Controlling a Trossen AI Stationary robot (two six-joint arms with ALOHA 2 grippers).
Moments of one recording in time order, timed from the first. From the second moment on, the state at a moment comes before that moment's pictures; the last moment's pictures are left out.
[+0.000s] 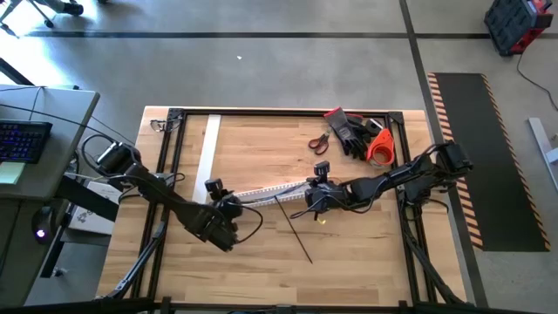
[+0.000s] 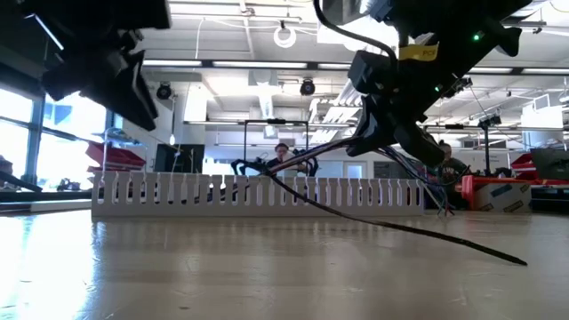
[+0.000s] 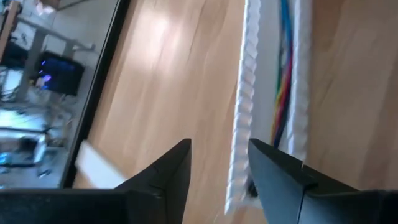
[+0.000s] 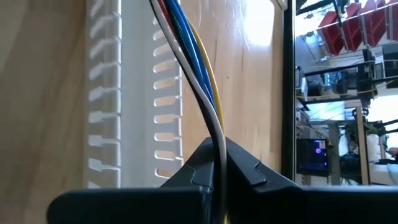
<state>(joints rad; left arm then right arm) -0.56 1.62 1.05 -1.03 -0.85 -0.75 0.21 1.62 0.82 -0.13 0.72 -0.43</state>
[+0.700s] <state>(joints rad) -0.53 1.63 1.05 -0.78 -0.87 -0.54 0.17 1.61 0.82 -0.16 0.65 -0.45</state>
